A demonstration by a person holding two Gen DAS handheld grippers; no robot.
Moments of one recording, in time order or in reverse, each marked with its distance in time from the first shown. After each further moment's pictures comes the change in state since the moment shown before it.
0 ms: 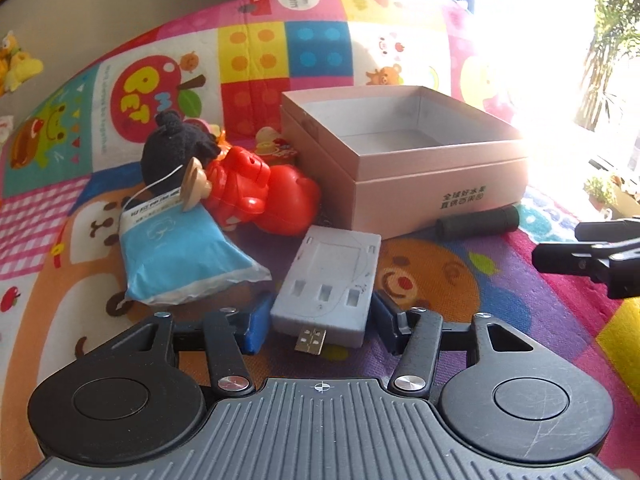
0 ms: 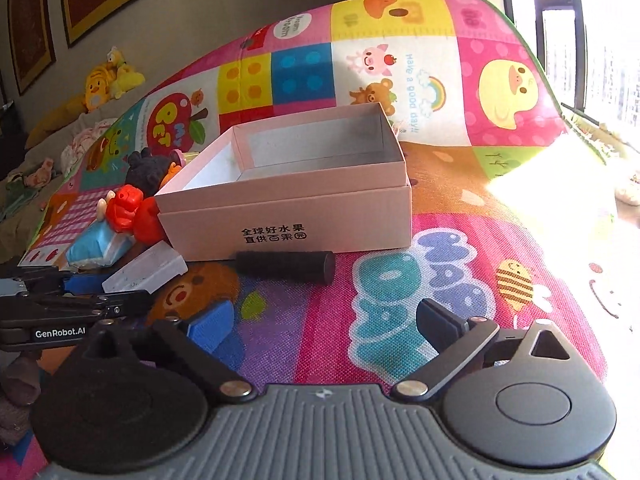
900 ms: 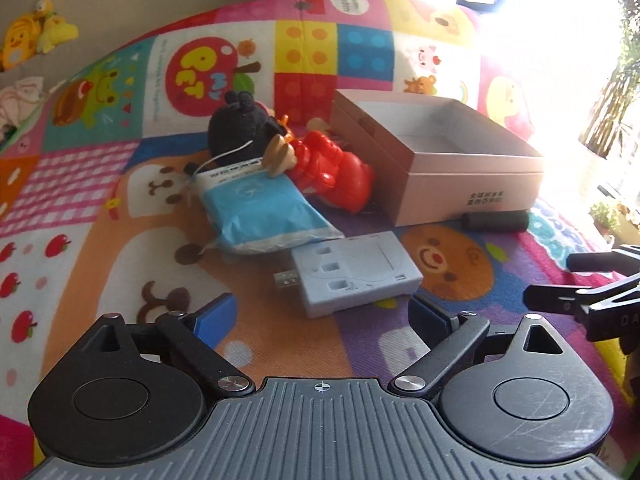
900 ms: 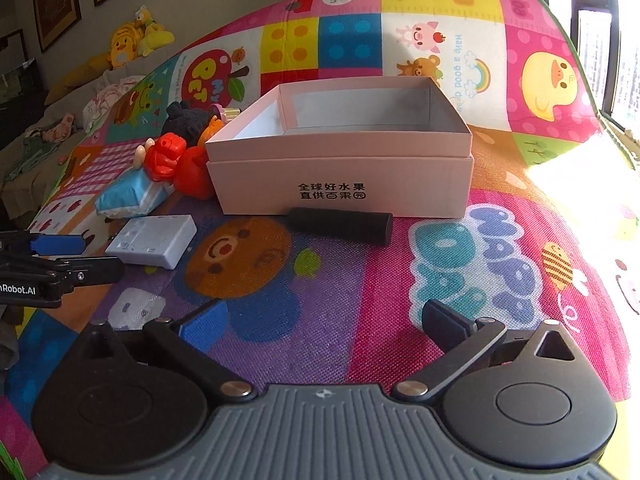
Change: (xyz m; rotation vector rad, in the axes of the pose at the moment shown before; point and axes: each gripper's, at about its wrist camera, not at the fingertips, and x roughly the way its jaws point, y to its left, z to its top) left arm -0.038 0.039 -0.011 -0.130 0.022 0.007; right arm 0.000 0.035 -0.011 -0.110 0.107 0.051
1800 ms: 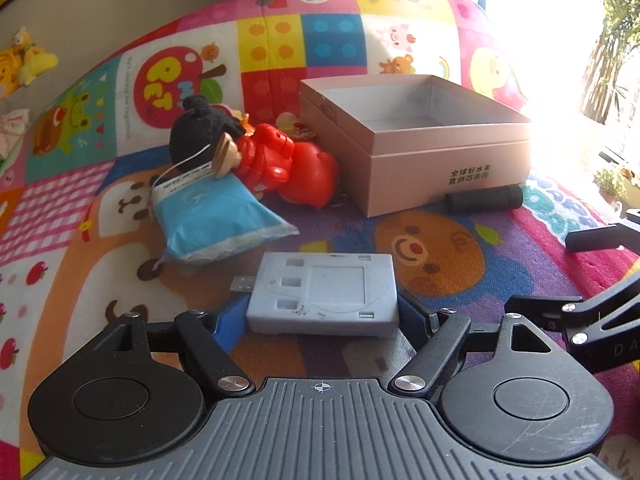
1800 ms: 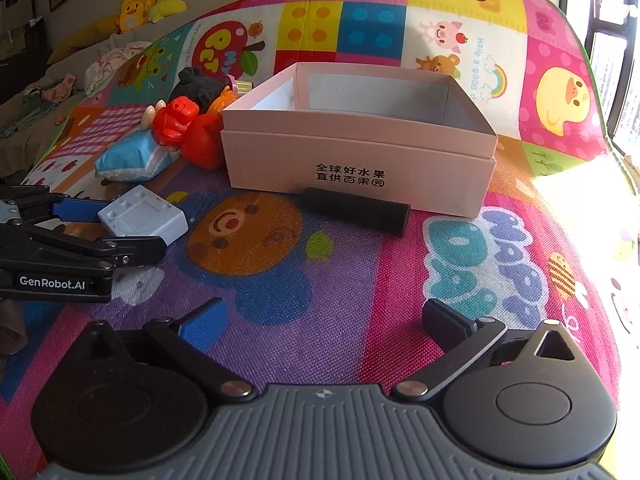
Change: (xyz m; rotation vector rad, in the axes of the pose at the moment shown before) left arm 0.018 -0.033 -0.007 0.096 0.016 0.065; right arm 0.005 0.012 0.002 -0.086 0.039 -0.041
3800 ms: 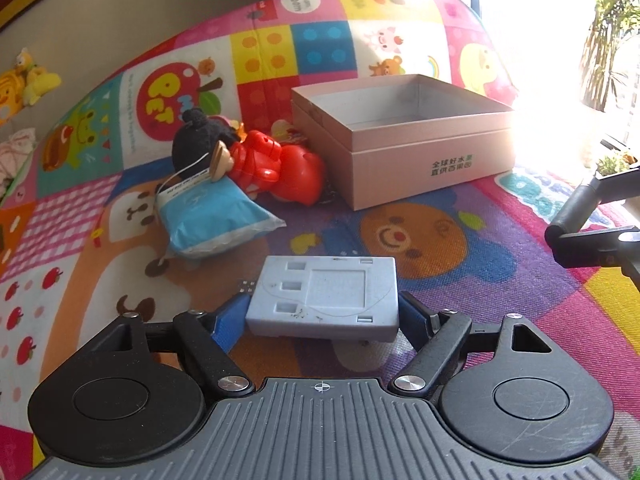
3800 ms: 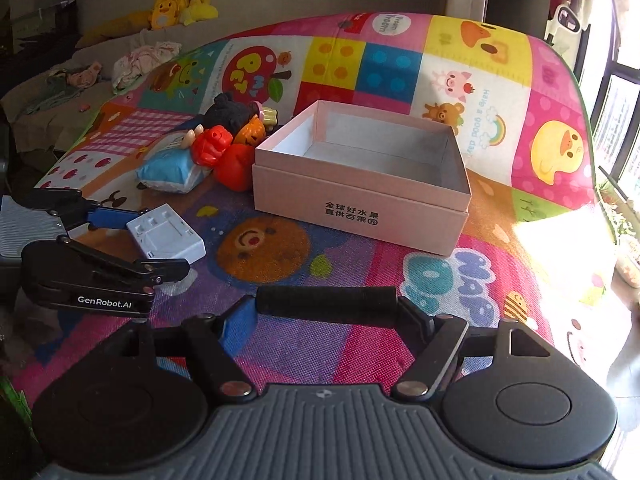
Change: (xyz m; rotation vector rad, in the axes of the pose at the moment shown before) left arm -0.018 -0.017 -0.005 0.063 -0.042 0.006; right arm -0.069 0.001 0.009 -0.103 -0.064 0.001
